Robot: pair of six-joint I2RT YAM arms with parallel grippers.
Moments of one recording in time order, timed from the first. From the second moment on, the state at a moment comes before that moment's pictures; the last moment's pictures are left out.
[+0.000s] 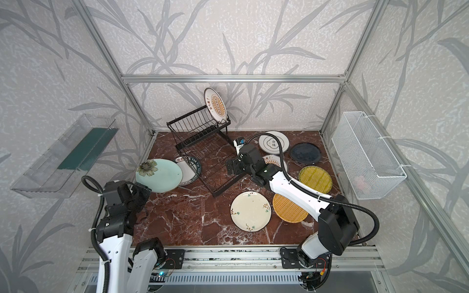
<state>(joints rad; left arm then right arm) 0.31 0.57 0.67 -0.70 0.11 -0.86 0.70 1.52 1.18 -0.20 0.06 0.30</state>
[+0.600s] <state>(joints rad) 0.26 0.62 0.65 -0.55 0.55 -0.88 0.63 1.53 1.18 -0.21 -0.08 0.40</state>
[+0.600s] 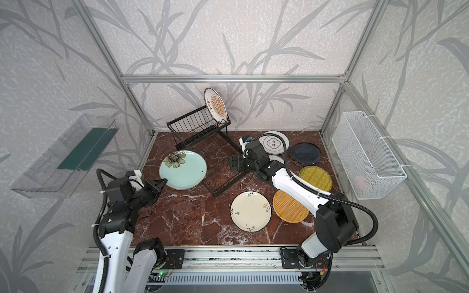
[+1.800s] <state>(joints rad) -0.06 0.78 0.50 -0.02 0.57 -1.11 0.62 1.64 1.17 0.04 -0.46 0.77</state>
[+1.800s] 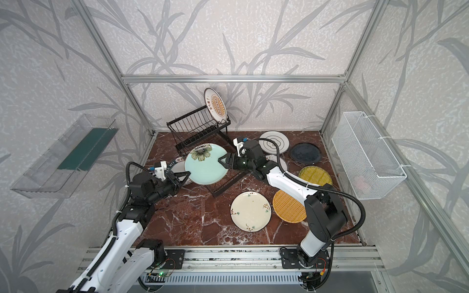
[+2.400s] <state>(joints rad) -0.07 0.82 0.50 -0.02 0.55 -1.03 0.61 1.65 1.09 0.19 -0.48 0.94</state>
